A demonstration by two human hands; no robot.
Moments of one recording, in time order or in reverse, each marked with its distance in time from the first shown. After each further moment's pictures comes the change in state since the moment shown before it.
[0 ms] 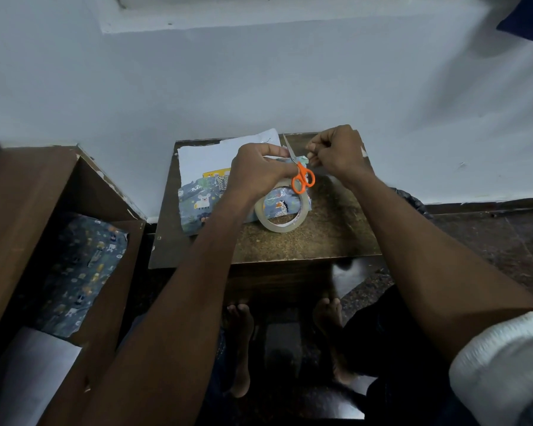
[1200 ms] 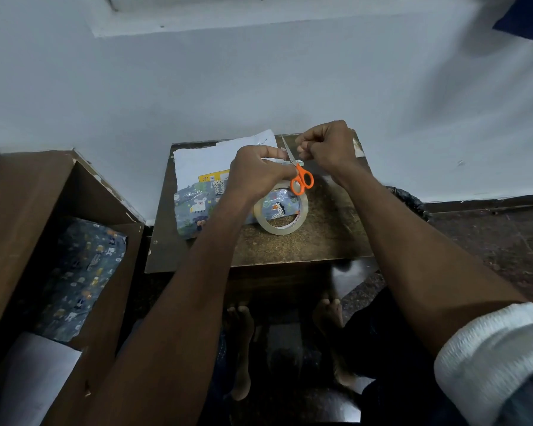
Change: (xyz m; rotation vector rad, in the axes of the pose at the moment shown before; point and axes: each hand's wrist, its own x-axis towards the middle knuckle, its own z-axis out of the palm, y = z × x) left_hand 0.008 -0.005 0.008 0.022 -0.014 -0.022; right_hand 0.010 -0.002 0.006 0.142 0.001 -0.007
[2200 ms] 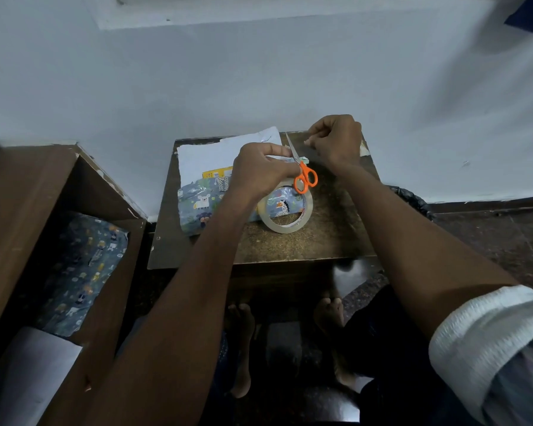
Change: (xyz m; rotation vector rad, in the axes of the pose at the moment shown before) left_hand -0.003 0.000 -0.002 0.011 -0.002 0.019; right_hand 0.013 0.013 0.009 -0.185 0.171 -0.113
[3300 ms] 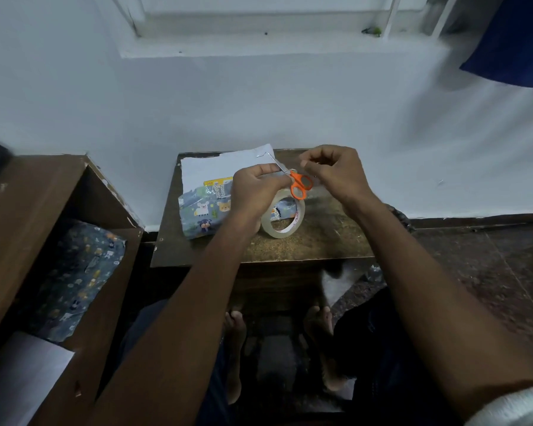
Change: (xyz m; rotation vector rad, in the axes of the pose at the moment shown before) left_hand -0.044 0.012 0.005 -0.389 0.063 -0.139; right_hand -0.080 -0.041 -0.074 0.347 -0.212 0.029
